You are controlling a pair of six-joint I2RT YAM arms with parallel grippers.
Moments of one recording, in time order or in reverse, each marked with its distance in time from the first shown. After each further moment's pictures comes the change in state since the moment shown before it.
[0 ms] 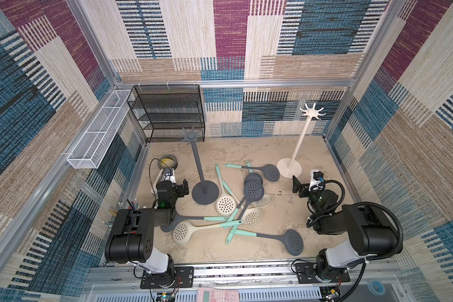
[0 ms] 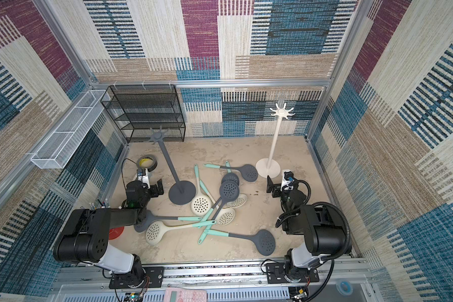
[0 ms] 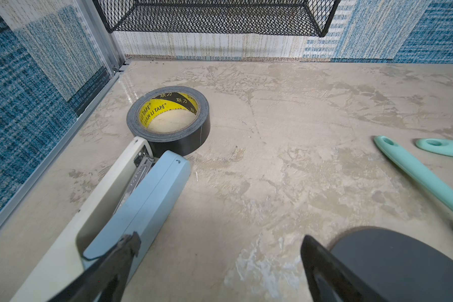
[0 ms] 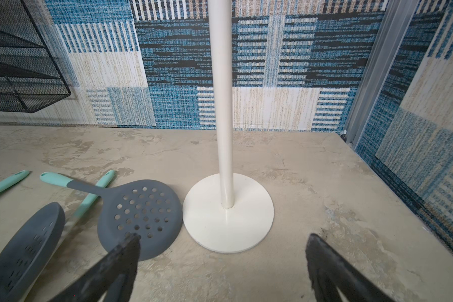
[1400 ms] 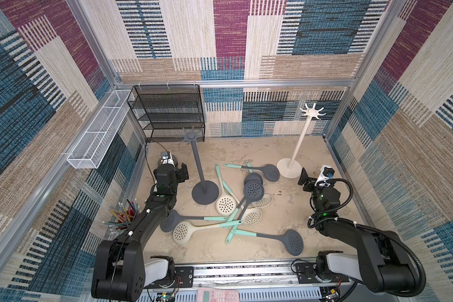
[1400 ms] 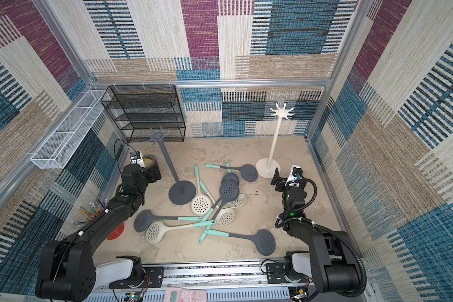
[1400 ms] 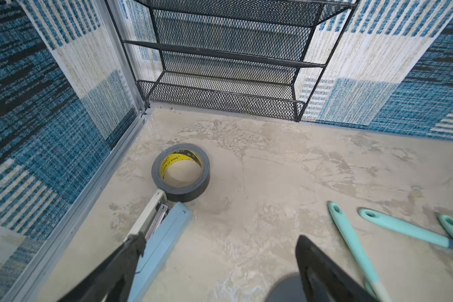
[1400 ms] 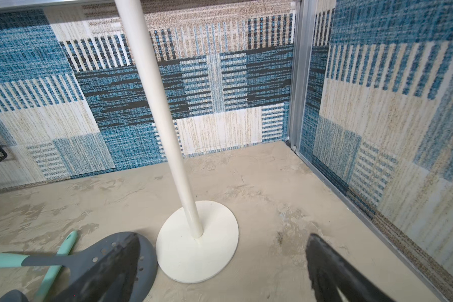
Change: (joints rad) left arm -0.122 -0.323 0.311 -0.629 -0.200 -0.143; right arm 0.072 -0.314 0.040 -0.311 0.328 0.113
